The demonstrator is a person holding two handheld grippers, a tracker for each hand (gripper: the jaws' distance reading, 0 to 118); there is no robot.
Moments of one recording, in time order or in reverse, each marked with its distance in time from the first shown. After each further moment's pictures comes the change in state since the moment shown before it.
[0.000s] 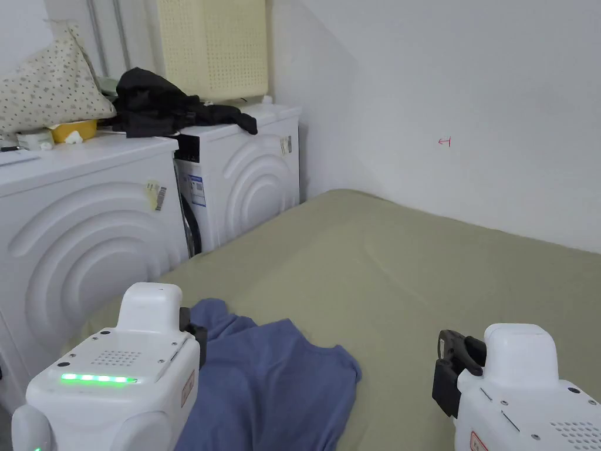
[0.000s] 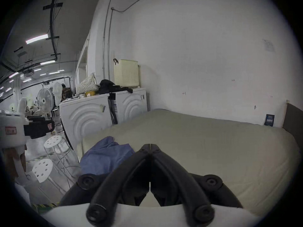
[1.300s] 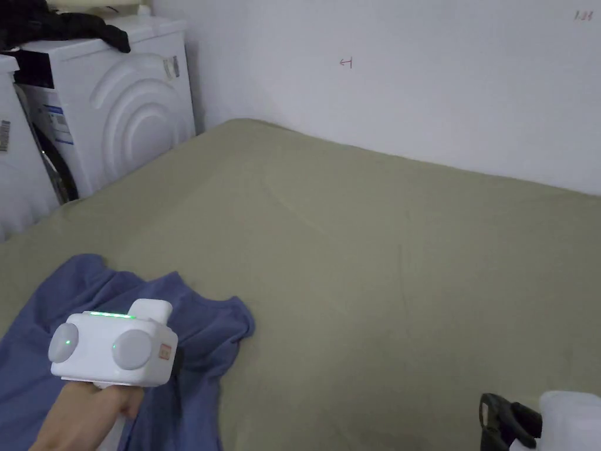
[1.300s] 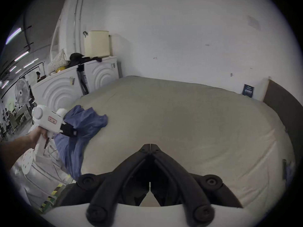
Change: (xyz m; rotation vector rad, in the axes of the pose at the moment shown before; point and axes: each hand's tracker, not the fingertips) left arm 0.092 -0.077 -0.208 -0.621 -0.260 -0.145; right arm 0.120 -0.073 0.056 -0.254 -0.312 -0.091
